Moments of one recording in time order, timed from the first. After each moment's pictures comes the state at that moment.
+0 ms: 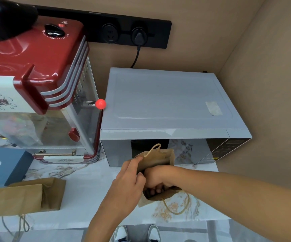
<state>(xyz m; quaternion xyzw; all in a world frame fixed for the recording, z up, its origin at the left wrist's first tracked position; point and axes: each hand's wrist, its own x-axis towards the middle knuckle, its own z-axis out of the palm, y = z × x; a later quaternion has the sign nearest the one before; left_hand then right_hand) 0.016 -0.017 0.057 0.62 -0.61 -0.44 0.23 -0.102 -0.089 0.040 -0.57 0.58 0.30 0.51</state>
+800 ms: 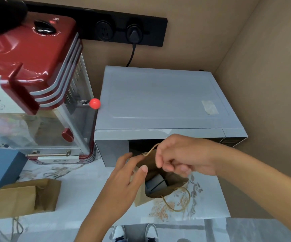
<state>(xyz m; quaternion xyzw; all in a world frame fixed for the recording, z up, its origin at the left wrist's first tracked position) 0.018 -0.017 0.074 0.59 -0.65 -0.40 0.26 -0.158 -0.089 0.187 -0.54 0.53 0.03 0.65</state>
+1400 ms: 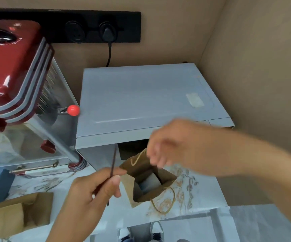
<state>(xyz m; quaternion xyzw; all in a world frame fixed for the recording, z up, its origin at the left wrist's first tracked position) 0.039 -0.011 0.126 0.55 -0.67 -0.35 0.35 -0.178 -0.074 0.240 -0.84 0.43 0.05 0.33</state>
